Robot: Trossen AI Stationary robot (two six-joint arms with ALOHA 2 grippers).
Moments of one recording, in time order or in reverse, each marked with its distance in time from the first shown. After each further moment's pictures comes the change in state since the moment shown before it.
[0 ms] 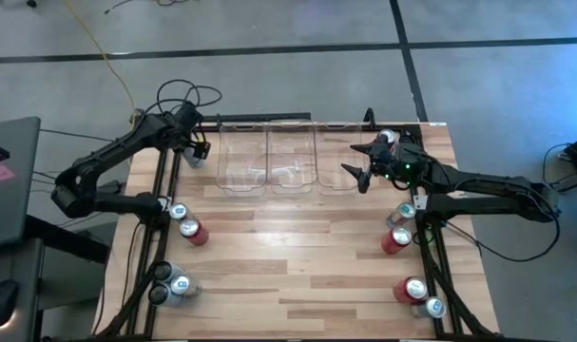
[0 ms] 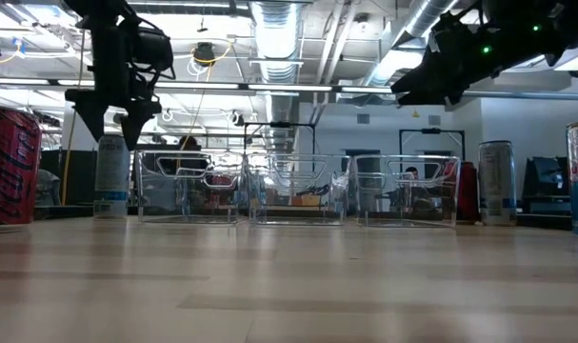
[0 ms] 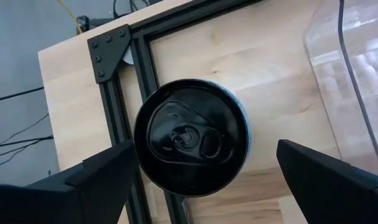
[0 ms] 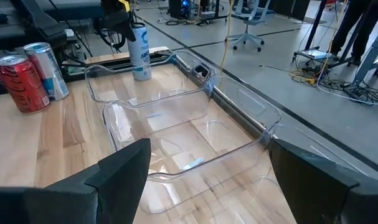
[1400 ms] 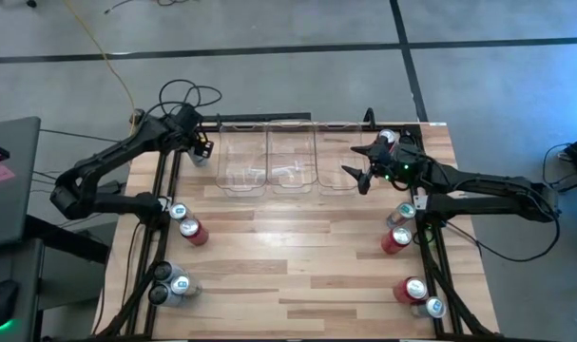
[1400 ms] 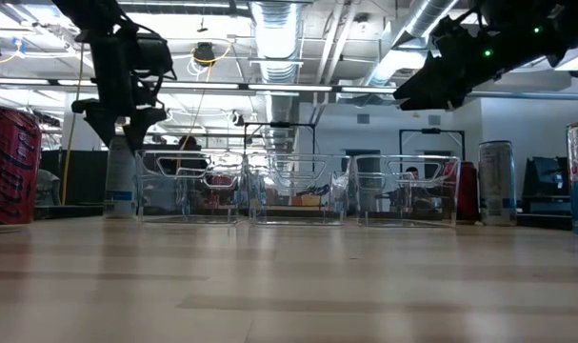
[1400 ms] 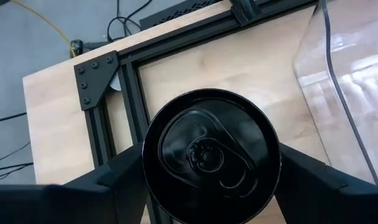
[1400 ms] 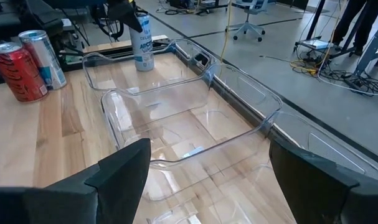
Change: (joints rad) left arm 0.015 -0.018 -0.088 0.164 0.015 0.063; right arm 0.000 0.000 0.000 -0.044 0.000 0.008
